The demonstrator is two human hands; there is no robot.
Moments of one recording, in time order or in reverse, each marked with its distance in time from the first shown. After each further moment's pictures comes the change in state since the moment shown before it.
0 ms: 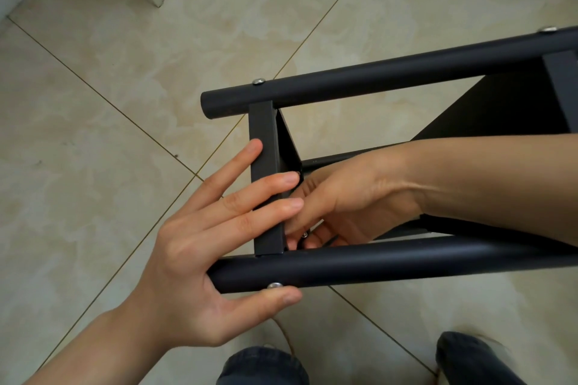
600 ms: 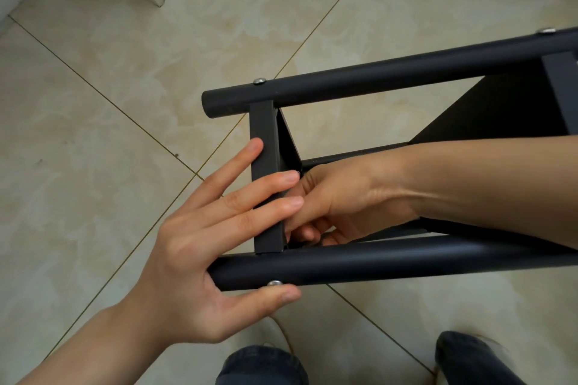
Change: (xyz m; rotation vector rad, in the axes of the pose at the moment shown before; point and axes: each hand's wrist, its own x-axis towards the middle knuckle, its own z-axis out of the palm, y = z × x) left_hand 0.001 0.000 0.000 -0.005 0.000 0.006; right_hand 0.006 0.002 0.004 -0.108 0.131 -0.056
